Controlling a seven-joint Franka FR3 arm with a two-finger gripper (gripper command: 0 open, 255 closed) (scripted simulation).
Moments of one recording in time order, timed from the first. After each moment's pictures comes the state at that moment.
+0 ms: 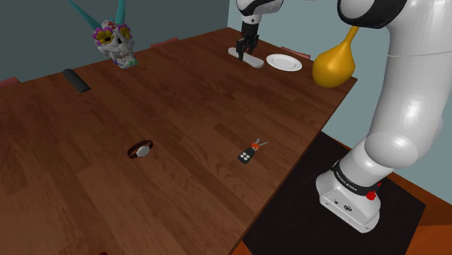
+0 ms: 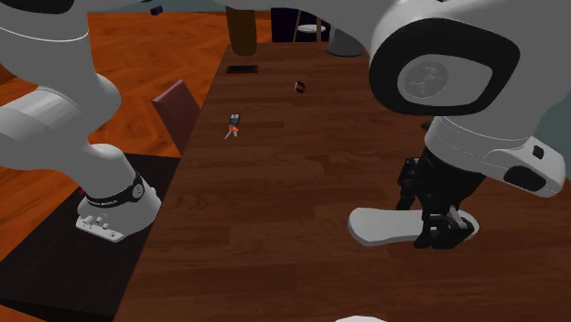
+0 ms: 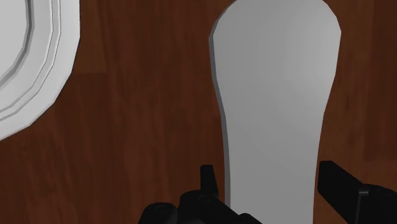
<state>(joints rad) -0.02 0.49 -0.14 -1.52 0.05 1.99 -0.30</state>
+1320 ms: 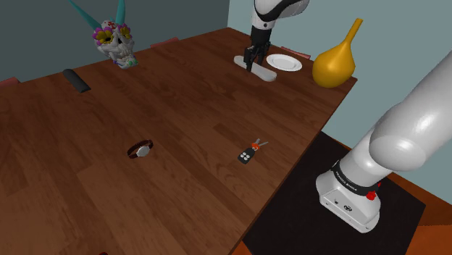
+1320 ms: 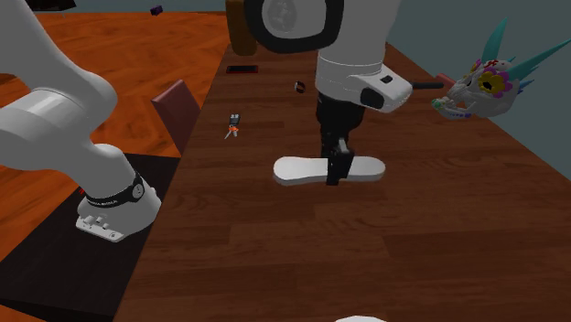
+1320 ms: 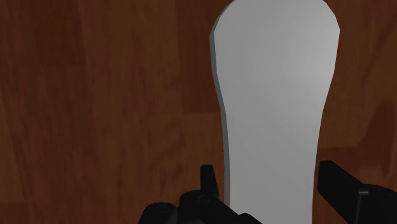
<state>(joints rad) 0.10 -0.01 -0.09 -2.12 -0.02 2.10 -0.13</state>
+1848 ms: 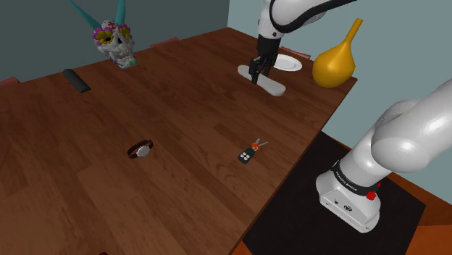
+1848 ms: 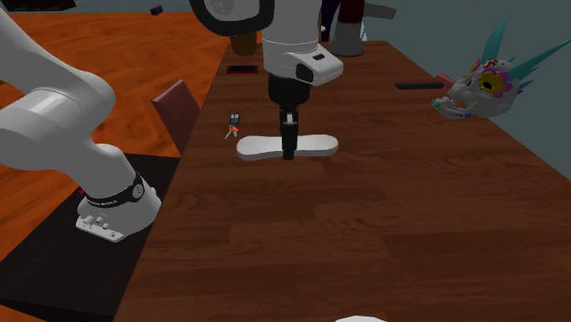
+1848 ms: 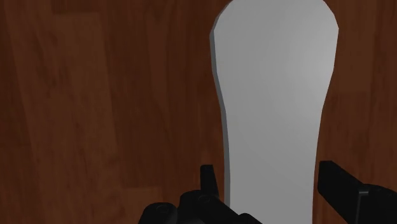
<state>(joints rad) 0.15 -0.27 -0.02 -2.39 -0.03 2.11 -0.01</state>
